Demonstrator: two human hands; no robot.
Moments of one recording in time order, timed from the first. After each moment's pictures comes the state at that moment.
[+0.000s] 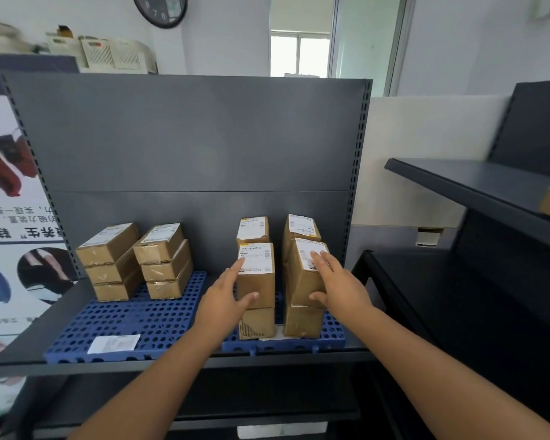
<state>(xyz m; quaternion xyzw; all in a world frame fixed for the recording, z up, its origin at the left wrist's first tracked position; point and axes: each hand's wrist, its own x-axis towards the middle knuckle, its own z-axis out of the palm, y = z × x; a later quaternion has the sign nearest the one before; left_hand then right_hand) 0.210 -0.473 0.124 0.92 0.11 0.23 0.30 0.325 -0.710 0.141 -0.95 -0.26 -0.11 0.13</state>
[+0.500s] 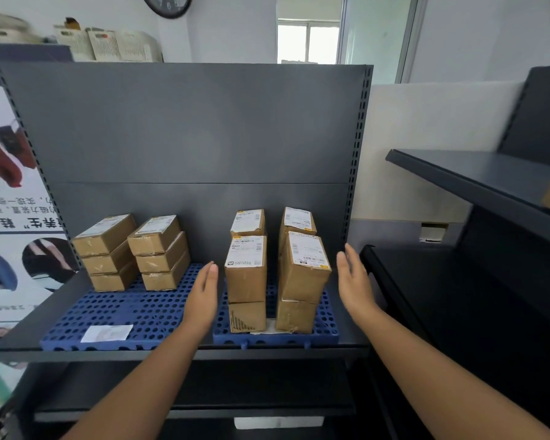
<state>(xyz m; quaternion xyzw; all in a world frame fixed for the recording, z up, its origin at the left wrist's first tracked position) 0.223 -0.469 0.100 0.75 0.23 0.26 0.56 0.344 -0.737 0.125 -0.80 -0.11 -0.08 0.58</state>
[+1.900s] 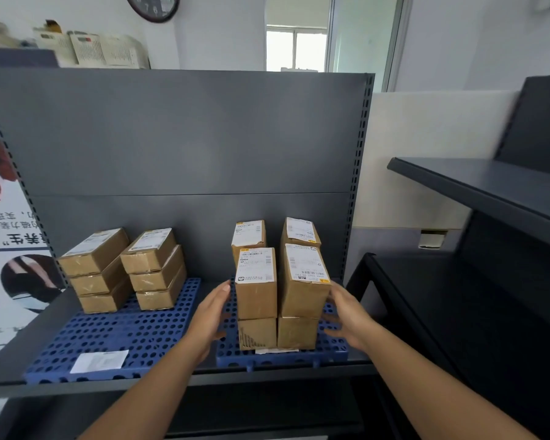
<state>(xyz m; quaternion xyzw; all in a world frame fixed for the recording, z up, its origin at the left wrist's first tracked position) 0.243 -0.445 0.089 0.69 0.22 0.10 0.69 0.356 -0.713 0.097 -0.70 0.02 0.22 0.68</state>
